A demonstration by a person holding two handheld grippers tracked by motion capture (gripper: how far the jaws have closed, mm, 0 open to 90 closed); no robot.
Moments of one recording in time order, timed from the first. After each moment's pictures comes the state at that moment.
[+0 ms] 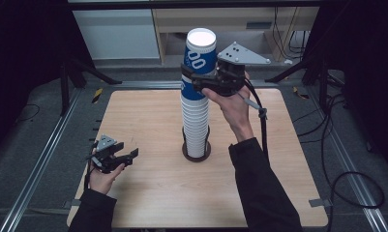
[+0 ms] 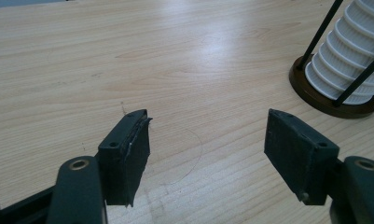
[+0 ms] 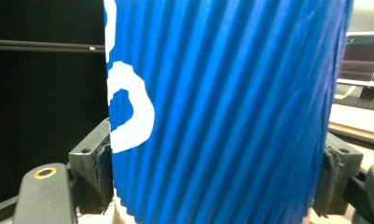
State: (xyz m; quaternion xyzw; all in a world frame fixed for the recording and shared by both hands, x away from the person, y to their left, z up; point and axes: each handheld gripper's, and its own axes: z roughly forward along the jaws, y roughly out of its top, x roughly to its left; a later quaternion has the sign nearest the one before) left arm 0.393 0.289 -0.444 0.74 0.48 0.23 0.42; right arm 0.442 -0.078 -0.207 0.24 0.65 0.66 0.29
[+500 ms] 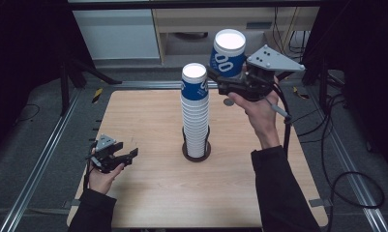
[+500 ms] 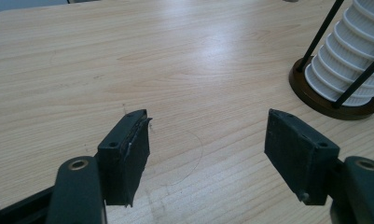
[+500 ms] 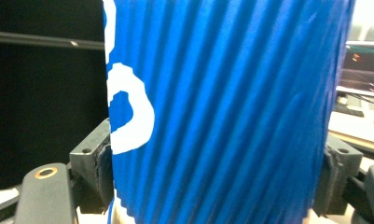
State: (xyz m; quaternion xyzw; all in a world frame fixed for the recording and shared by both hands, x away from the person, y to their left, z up) left arm 0.392 0.290 -0.442 0.74 0.48 0.23 0.42; right arm 0.419 -0.130 -0.204 0.25 0.65 0.64 0.33
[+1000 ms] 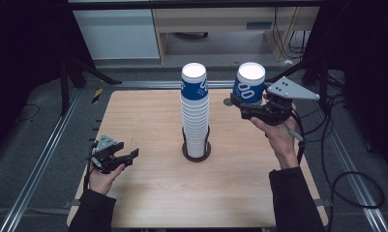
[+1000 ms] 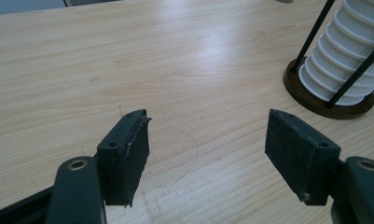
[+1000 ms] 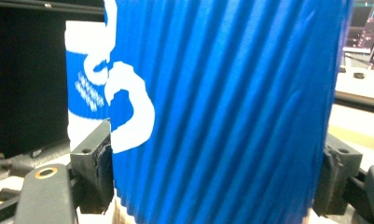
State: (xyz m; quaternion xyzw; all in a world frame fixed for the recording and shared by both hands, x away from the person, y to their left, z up) left arm 0.389 0.287 -0.439 0.74 0.47 0.23 0.42; right arm 0.410 -0.183 -0.271 0.30 0.67 0.60 0.31
